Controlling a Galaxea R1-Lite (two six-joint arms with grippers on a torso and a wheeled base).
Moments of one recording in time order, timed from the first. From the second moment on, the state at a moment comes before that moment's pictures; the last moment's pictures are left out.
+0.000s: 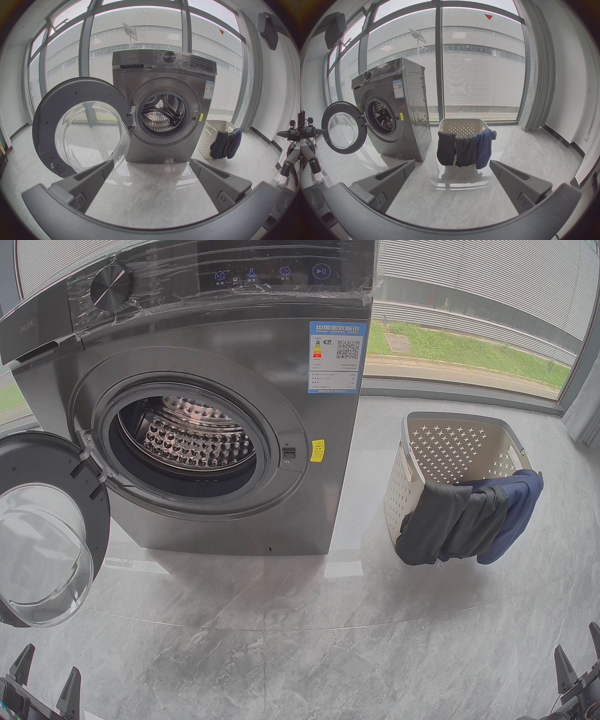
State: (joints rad) left arm -0.01 0.02 -0.02 0.00 0.00 -0.03; right arm 0.01 0.01 -0.02 0.00 0.01 -0.01
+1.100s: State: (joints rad) left arm -0.01 0.02 -0.02 0.01 0.00 -0.03; right arm 0.00 0.01 -0.02 0.00 0.01 -0.01
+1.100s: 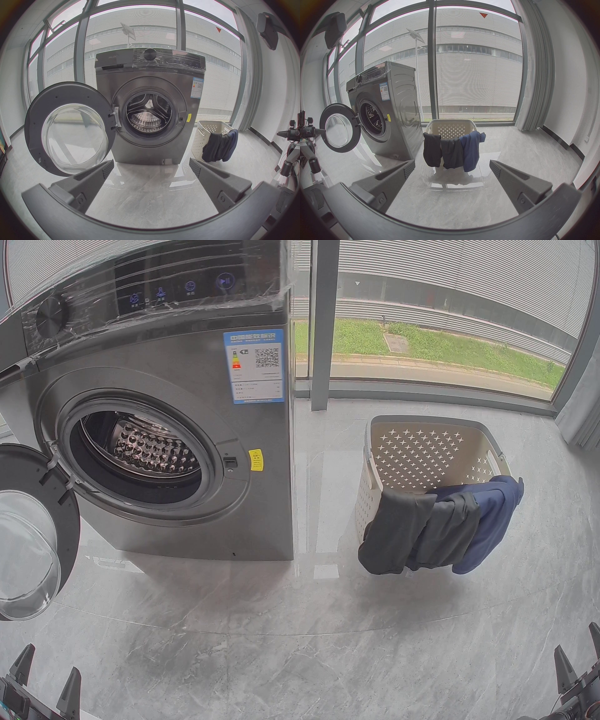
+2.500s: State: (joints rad) left arm -0.01 0.02 -0.02 0.00 0.00 -0.03; right arm 0.00 0.02 -0.02 0.00 0.01 -0.01
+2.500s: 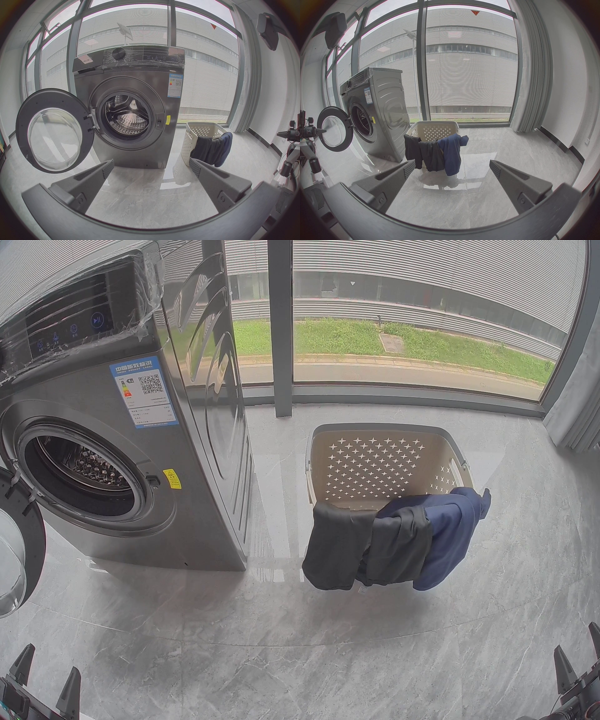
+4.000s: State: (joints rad) left arm -0.01 0.02 -0.02 0.00 0.00 -0.03; right arm 0.00 0.02 -0.02 0.00 0.01 -0.01
